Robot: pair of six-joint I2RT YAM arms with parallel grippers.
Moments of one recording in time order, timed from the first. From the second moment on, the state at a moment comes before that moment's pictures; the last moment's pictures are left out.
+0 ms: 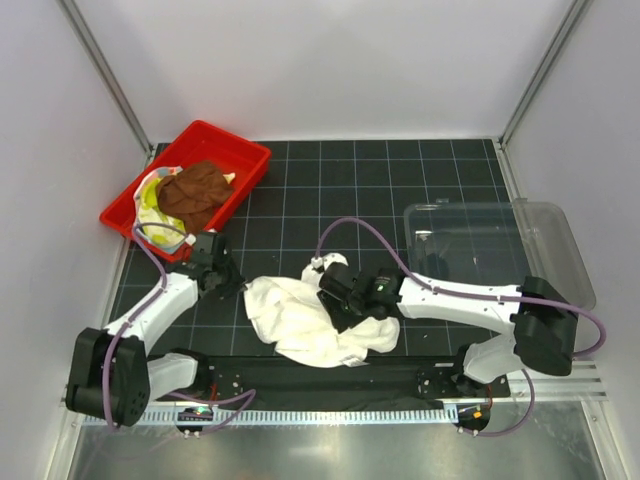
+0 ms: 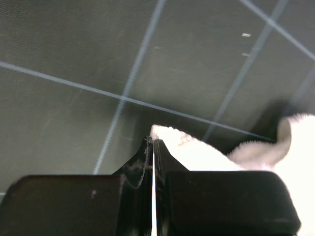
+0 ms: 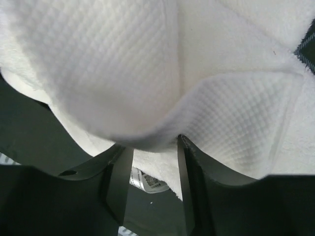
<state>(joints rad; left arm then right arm) -0.23 1.15 0.59 -0.46 0.04 -0.74 1.10 1.43 0.94 -0.62 0.12 0.51</state>
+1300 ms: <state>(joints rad) -0.23 1.16 0.61 -0.51 -0.12 -0.76 0.49 1.65 1.05 -0.54 -0.56 0.35</state>
